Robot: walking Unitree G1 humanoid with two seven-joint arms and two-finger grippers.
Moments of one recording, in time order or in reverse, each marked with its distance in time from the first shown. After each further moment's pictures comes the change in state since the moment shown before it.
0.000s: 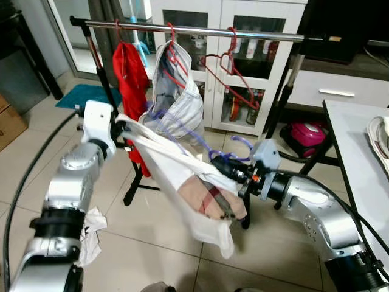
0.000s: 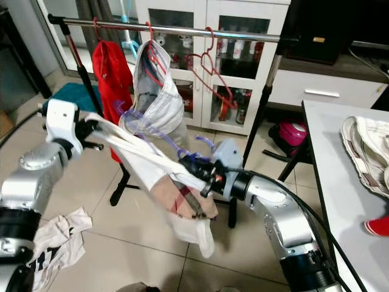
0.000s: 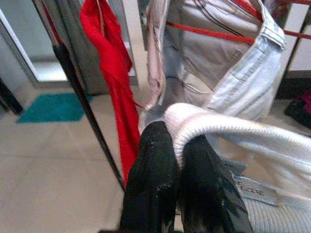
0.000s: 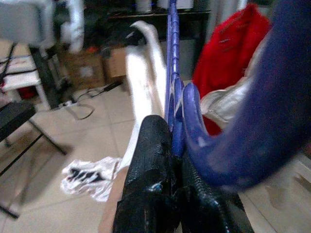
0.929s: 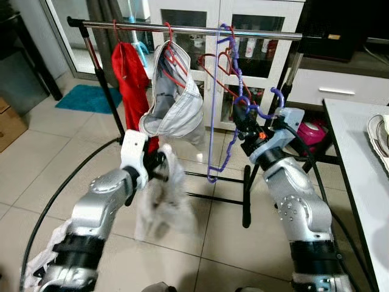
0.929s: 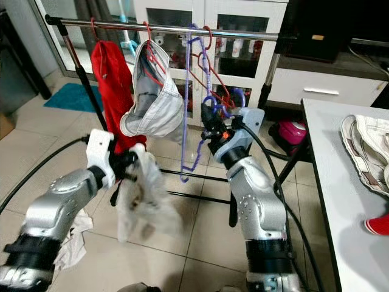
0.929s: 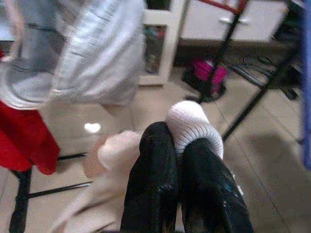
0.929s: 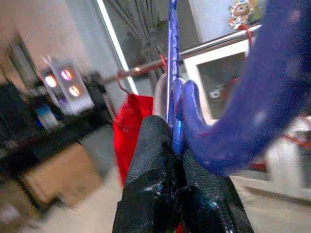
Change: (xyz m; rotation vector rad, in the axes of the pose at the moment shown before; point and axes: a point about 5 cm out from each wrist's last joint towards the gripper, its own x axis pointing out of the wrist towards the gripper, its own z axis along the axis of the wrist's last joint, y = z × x) left arm -0.022 -0.072 -0.034 -0.108 0.115 -0.441; right arm 0.026 -0.022 0.036 0.273 -0.349 -0.488
